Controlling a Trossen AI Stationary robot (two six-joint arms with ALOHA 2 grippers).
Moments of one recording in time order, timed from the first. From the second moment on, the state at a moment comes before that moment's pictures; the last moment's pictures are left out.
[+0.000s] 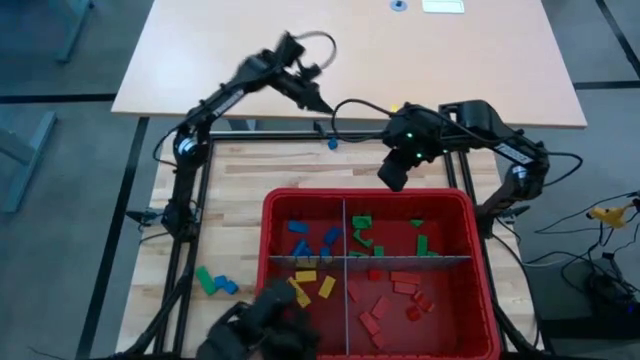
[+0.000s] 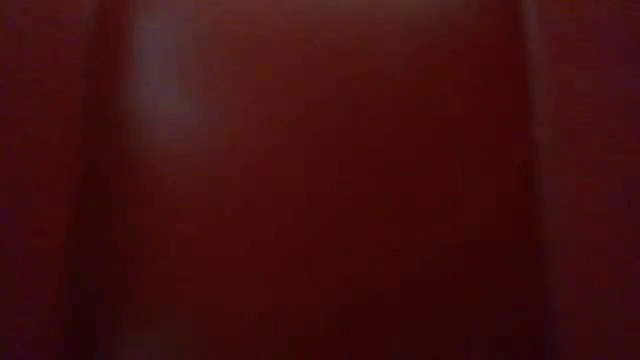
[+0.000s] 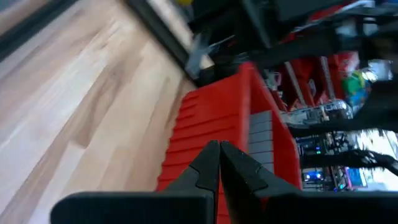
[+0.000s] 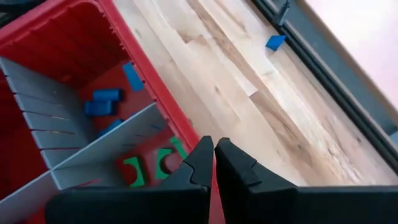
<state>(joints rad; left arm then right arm) 0.79 2.14 2.22 -0.91 1.03 -0.32 -0.15 1.59 2.14 -1.57 0.11 0.40</state>
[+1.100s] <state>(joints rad) 1.13 1.68 1.42 -0.81 0.38 0.27 -0.06 1.56 1.97 -1.53 0.16 0.57</state>
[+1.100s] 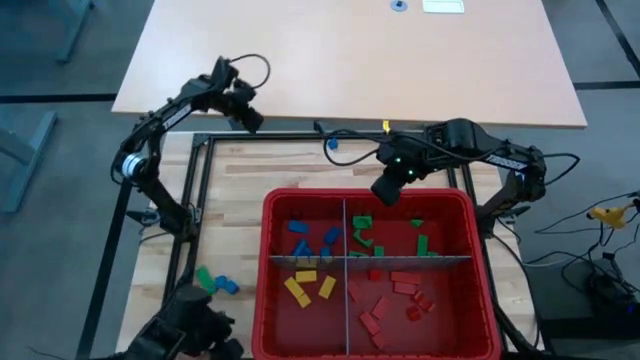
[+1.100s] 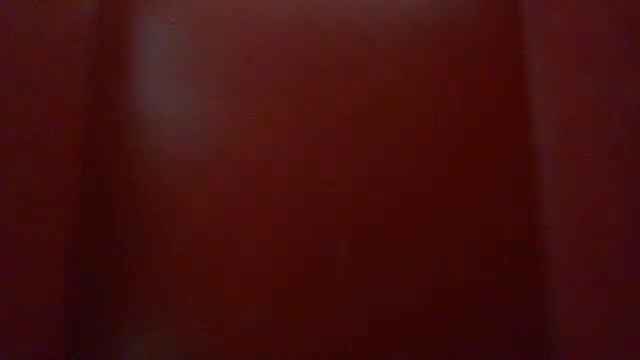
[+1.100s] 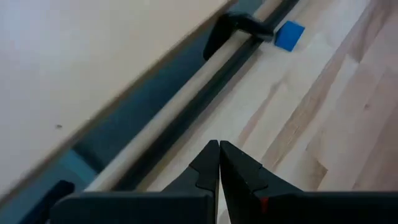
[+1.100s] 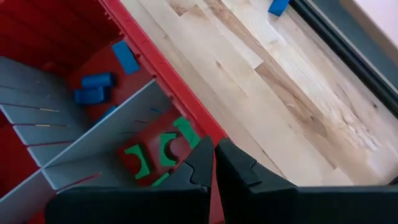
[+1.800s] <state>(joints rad) 1.05 1.38 0.92 -0.64 0.62 0.16 0.10 1.56 1.96 -1.57 0.16 0.67</state>
